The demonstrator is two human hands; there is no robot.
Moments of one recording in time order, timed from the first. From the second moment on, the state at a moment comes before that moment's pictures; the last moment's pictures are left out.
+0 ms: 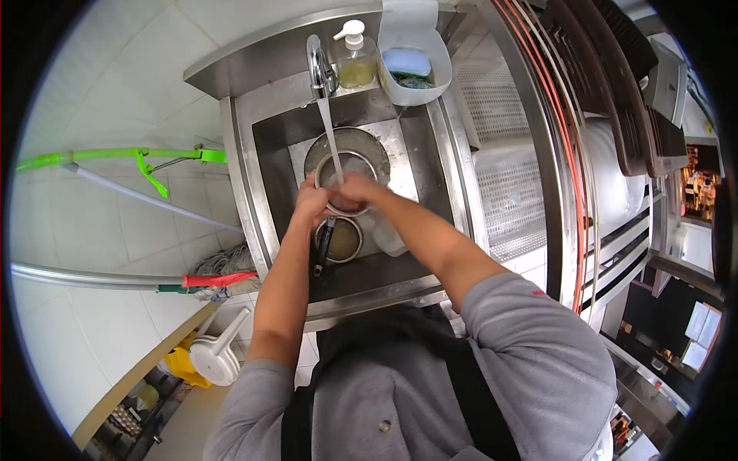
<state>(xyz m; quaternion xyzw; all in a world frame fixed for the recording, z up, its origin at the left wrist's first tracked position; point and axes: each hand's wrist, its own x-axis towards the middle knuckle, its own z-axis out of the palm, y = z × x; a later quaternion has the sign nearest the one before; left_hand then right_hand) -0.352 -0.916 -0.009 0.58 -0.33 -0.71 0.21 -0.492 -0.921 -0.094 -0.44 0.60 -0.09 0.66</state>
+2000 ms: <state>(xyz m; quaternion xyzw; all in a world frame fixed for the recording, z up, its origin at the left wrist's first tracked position) -0.386 -0.862 -0.105 0.55 0.14 -0.61 0.56 -0.516 -0.885 -0.024 -0.62 0.72 -0.22 0.23</state>
